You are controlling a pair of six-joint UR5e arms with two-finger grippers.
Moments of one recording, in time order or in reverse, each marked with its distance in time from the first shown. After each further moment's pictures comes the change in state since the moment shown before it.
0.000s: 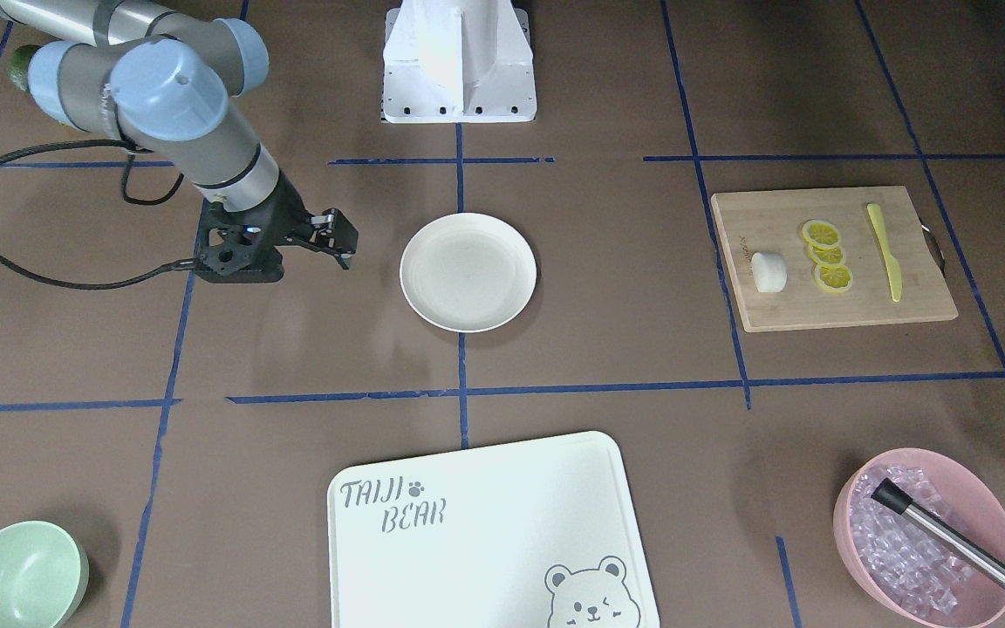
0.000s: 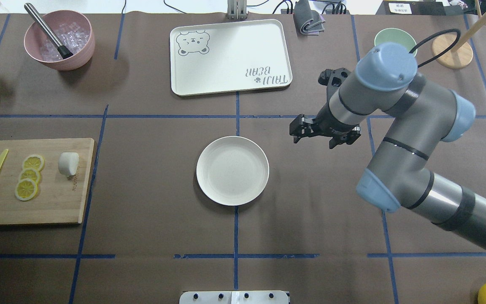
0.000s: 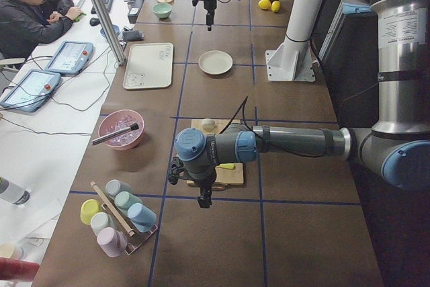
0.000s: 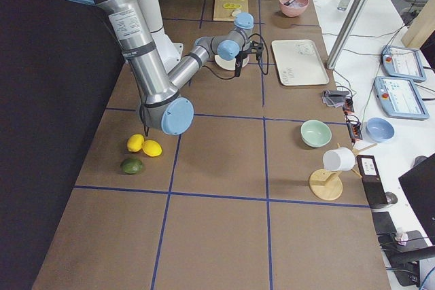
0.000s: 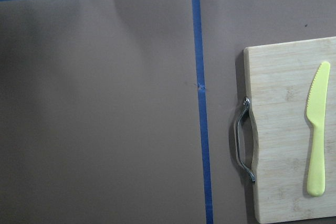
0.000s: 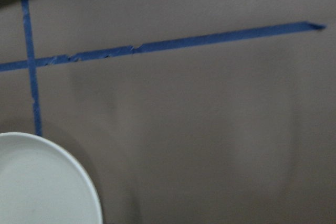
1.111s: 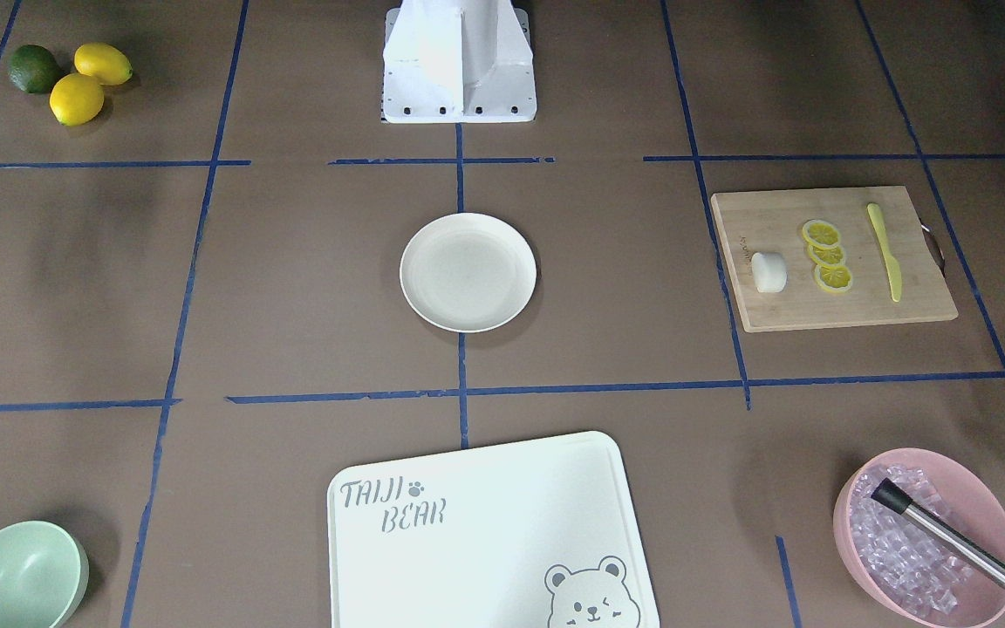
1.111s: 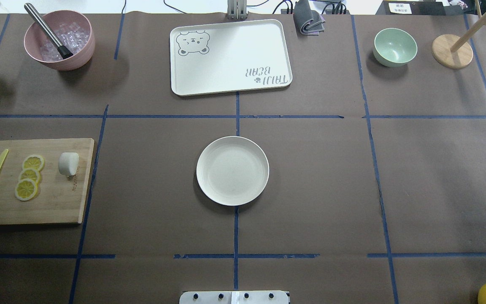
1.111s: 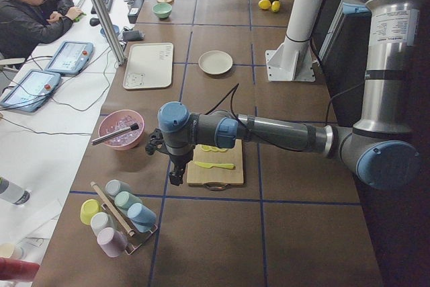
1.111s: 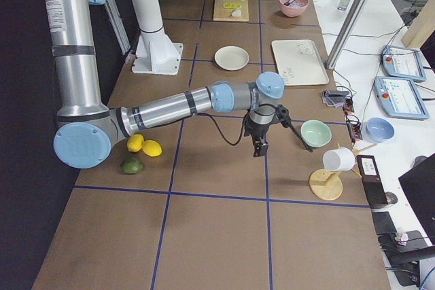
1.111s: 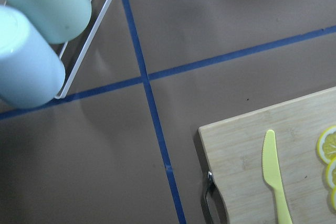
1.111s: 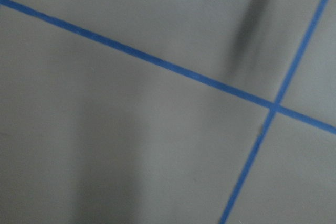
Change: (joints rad) left arm 0.010 -0.119 0.014 -0.148 -0.002 -0.011; right arm 0.637 -0.418 -0.001 -0.277 0.126 -1.303
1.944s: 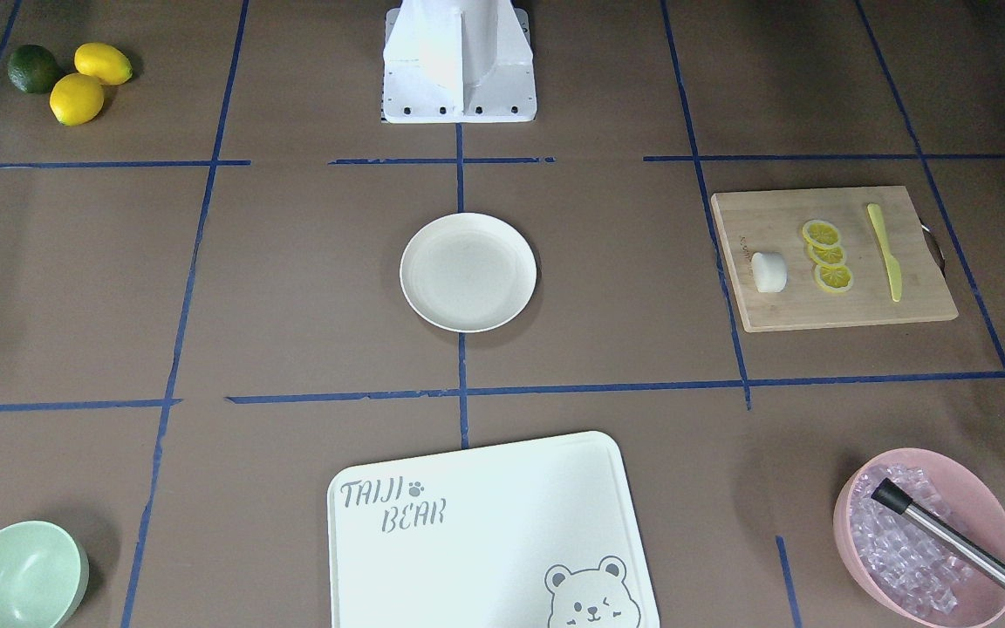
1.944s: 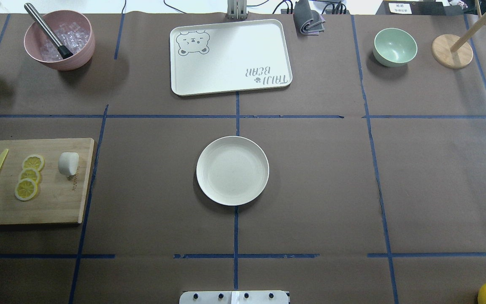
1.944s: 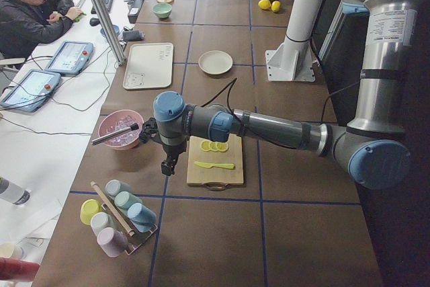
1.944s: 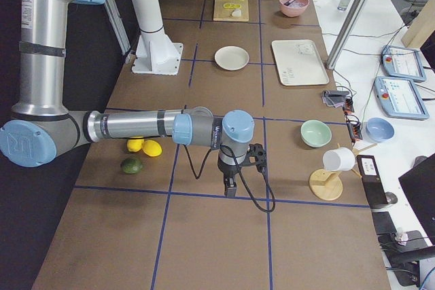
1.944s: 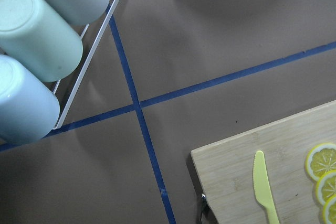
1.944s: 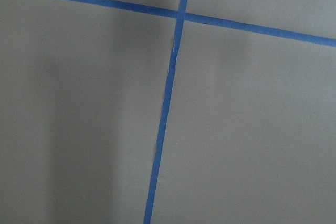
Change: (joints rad) left arm 0.028 -0.038 -0.008 -0.048 -0.008 -0.022; right arm 0.149 -0.164 0.002 0.051 -0.004 0.021
